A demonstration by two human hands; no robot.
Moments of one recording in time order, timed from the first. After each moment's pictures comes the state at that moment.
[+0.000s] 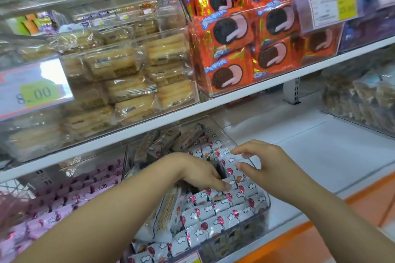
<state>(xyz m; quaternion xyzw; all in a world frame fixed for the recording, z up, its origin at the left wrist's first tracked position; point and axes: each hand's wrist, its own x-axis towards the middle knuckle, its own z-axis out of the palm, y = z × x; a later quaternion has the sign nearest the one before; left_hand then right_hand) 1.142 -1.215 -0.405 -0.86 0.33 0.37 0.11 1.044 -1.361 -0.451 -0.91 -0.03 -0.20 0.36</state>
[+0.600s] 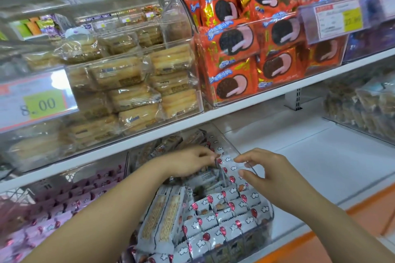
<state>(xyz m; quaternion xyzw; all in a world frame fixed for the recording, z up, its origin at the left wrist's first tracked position) 1.169 -1.192 -0.402 -0.91 0.33 0.22 -0.12 1.044 -1.361 -0.451 -0.90 -0.02 -0.19 0.39</state>
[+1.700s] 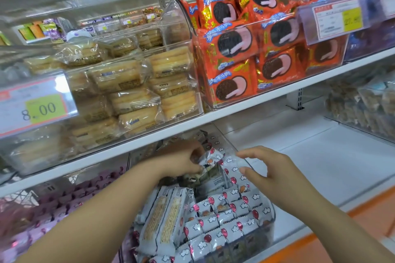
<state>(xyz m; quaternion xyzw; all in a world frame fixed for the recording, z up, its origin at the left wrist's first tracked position) 1.183 -1.178 -0.403 -0.93 0.35 0.10 -0.07 1.041 -1.359 -0.447 -0.88 -0.02 -0.22 0.41</state>
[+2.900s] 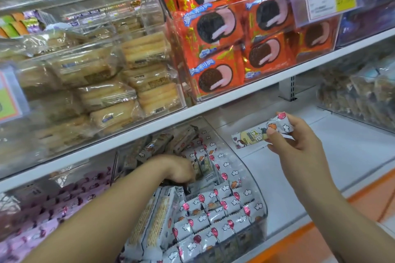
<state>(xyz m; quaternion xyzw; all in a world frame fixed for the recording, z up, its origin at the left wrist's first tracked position) 1.205 -1.203 -0.441 -0.91 0.26 0.30 0.14 1.046 -1.380 -0.452 -0.64 0.13 -0.38 0.66</state>
